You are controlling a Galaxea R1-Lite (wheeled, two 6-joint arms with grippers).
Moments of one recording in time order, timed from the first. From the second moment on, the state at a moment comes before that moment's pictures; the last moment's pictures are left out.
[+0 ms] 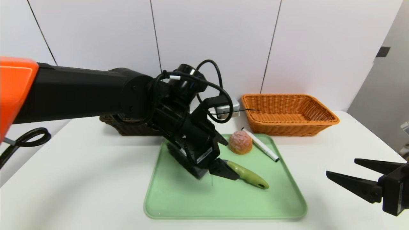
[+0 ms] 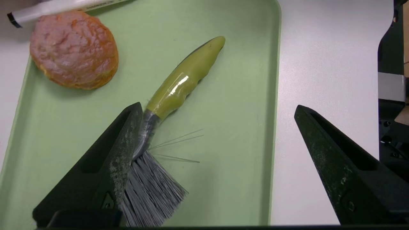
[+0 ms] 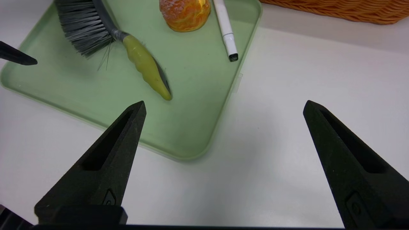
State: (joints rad) left arm -0.69 2.01 -1.70 0.55 -0.60 0.56; right arm 0.22 1.04 -0.52 -0.06 0.19 0.03
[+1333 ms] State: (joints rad) left arm -0.75 2.29 -1.97 0.70 -0.53 0.89; right arm 0.22 1.02 -0.49 -0.07 0.20 0.07
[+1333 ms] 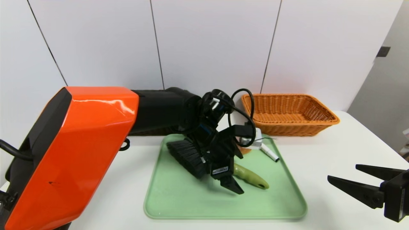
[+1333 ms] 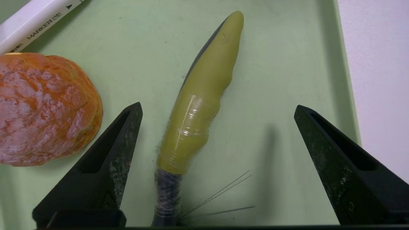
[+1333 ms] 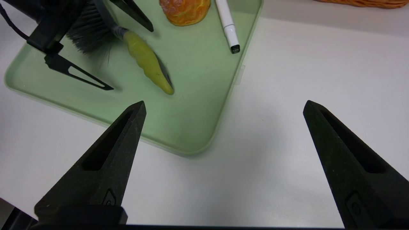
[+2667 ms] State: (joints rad) left arm -0.74 2.33 -1.97 0.69 -0.52 0.80; right arm 0.22 1.02 -0.49 -0.07 0.20 0.08
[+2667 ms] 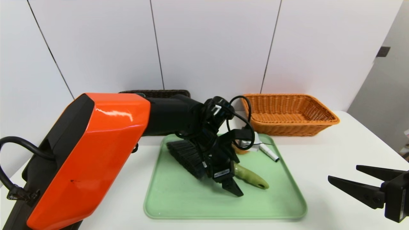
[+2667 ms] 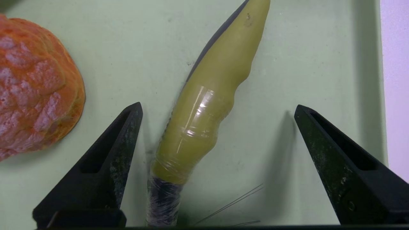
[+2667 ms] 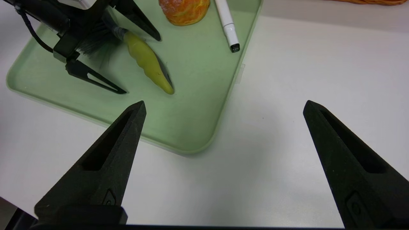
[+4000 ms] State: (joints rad) left arm -0.73 2.35 -1.97 0.66 -0.52 0.80; right arm 0.22 1.02 -0.49 -0.08 0.19 0.08
